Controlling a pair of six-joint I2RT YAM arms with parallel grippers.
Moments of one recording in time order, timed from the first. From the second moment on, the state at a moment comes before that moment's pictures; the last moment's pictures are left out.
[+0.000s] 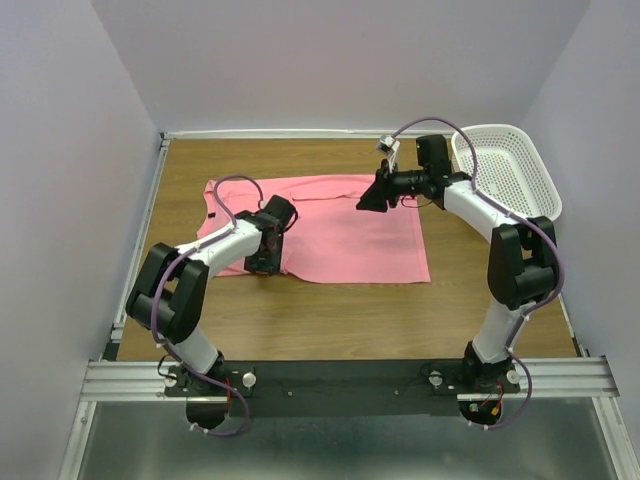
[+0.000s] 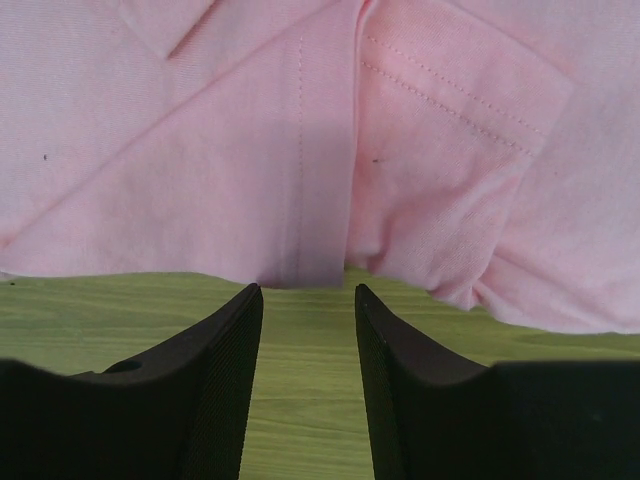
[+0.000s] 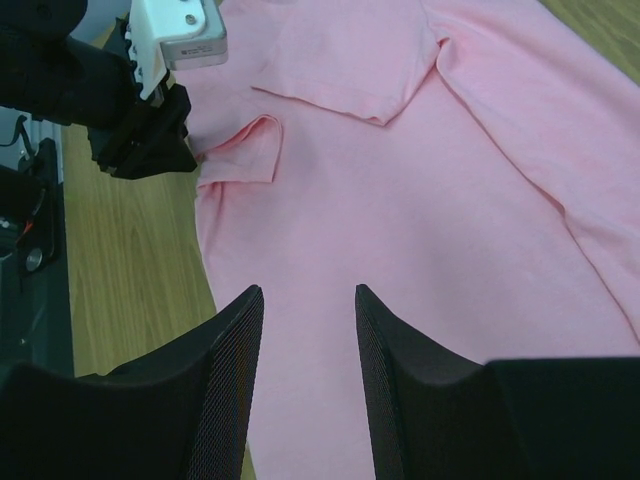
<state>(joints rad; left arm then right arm) -0.48 1.62 1.00 -0.72 -0.23 -0.39 0.27 1.83 1.34 -0.19 -1.00 -0.17</state>
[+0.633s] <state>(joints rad) -0.52 1.71 1.08 -0.77 -0.33 -0.39 0.24 1.83 1.34 -0.19 -1.03 -0.15</state>
